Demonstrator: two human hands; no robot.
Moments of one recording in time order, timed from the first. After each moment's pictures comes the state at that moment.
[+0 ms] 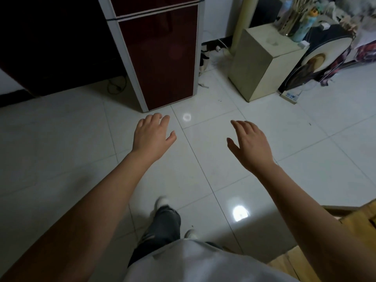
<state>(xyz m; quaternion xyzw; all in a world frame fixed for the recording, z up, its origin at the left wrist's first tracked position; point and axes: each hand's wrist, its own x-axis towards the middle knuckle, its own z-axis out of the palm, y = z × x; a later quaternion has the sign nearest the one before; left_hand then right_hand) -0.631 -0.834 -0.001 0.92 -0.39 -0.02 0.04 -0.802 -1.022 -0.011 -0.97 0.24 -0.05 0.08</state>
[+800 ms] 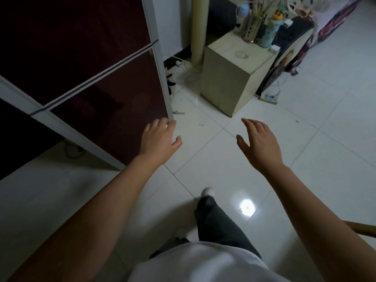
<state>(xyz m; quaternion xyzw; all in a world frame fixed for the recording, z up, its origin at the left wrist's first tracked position) -0.310 -1.130 -0.013 0.83 -0.56 -0.04 0.03 -0.535 -1.250 -0.013 -0.89 0.44 -0.08 0.11</state>
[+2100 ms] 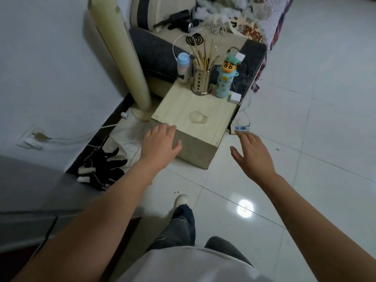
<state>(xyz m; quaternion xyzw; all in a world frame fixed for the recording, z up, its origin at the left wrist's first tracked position) -0.162 -1.751 -0.041 0.73 -0.68 -0.09 0.00 -0.409 -1.778 -0.052 -0.80 0.58 -0.08 0.15</state>
